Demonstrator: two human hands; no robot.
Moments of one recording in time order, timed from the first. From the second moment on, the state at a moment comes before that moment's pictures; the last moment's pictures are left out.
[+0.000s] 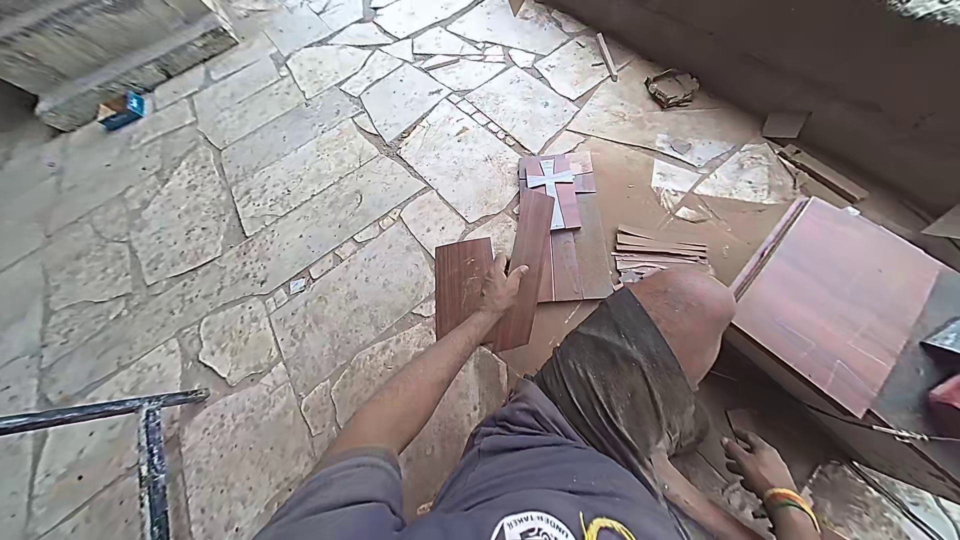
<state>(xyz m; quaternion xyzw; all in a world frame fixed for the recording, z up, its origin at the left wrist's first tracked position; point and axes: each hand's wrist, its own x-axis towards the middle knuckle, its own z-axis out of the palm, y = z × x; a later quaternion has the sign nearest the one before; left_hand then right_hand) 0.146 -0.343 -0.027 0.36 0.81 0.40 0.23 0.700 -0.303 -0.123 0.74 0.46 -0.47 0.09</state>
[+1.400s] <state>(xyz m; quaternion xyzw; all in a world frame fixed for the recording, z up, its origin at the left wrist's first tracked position) 0.447 -0.029 -0.014 0.54 0.67 0.23 0.46 0.596 -0.234 -0.043 0.70 0.35 -0.56 -0.28</state>
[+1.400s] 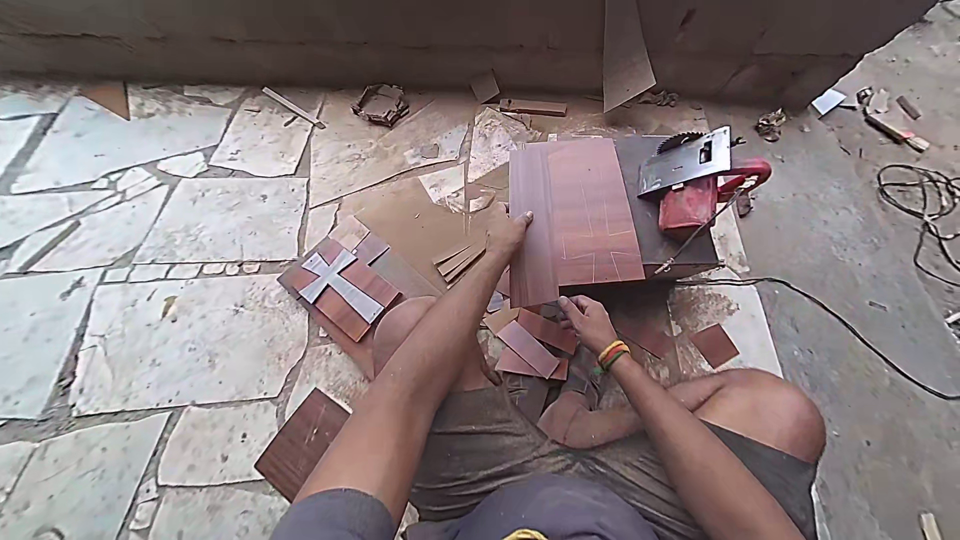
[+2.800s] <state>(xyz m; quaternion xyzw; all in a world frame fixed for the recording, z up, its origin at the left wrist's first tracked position) 0.484 -0.026 -0.007 0.53 0.70 0.24 0.42 0.577 -0.200 -0.016 0.63 0.06 -0.64 -0.43</state>
